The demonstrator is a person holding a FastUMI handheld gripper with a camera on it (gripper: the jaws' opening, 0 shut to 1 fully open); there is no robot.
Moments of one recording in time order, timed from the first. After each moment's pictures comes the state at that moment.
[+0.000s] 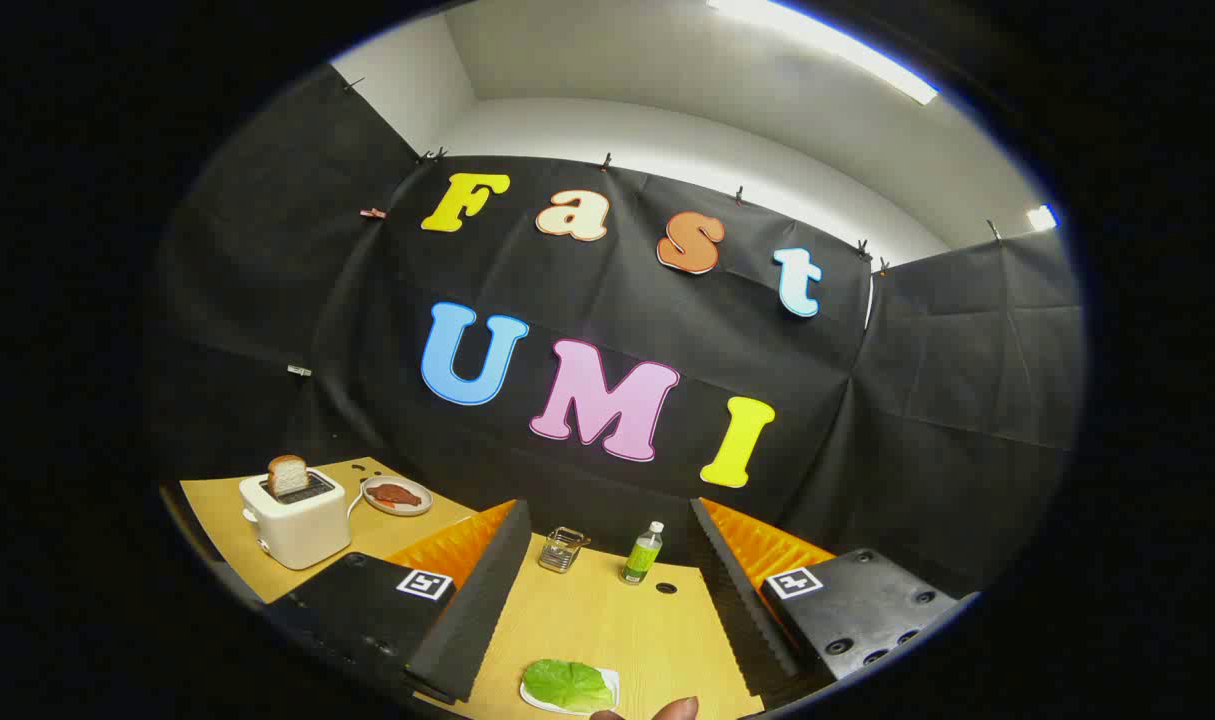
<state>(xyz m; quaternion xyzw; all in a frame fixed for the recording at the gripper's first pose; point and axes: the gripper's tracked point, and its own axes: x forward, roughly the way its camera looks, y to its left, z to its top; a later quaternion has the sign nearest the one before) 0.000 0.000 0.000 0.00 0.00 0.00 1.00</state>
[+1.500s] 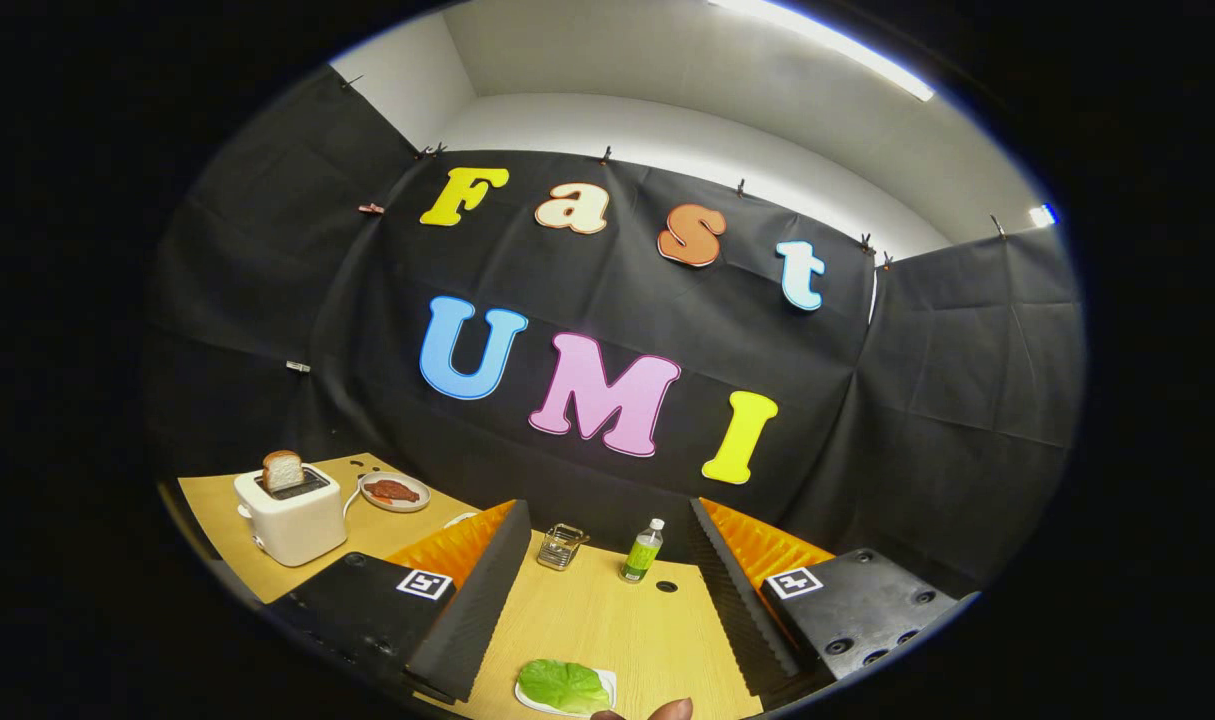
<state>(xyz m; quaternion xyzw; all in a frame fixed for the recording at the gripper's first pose) 0.016 -0.004 -0.010 0.00 0.01 0.00 1.00</state>
